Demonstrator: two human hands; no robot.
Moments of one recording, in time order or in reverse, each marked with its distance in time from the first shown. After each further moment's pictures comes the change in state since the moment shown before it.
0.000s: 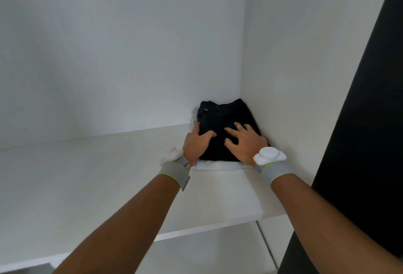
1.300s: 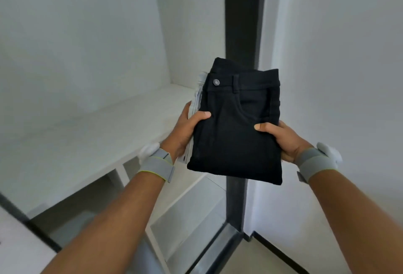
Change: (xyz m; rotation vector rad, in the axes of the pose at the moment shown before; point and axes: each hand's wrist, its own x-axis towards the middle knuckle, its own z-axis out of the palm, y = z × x) left_hand -0.312 -0.050 -0.116 -0.377 -0.813 0.308; right_hand -0.466 -0.172 -0.051 1.460 0.470 0.574
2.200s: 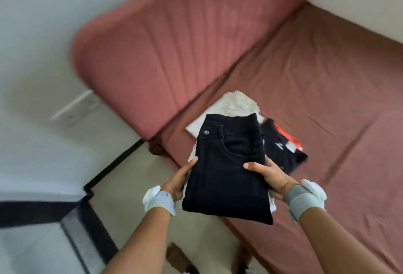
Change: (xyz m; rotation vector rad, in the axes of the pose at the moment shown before) left_hand -0.408 -0.348 0.338 0.327 -1.414 -1.229; right_hand -0.606 0.353 -0.070 0.698 1.453 0.027
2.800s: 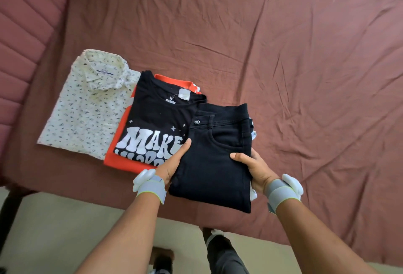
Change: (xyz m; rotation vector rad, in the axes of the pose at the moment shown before) left_hand 0.203 -0.129 0.219 0.519 -0.248 -0.410; right_hand -0.030 0.121 -0.273 0.417 0.515 -0.052
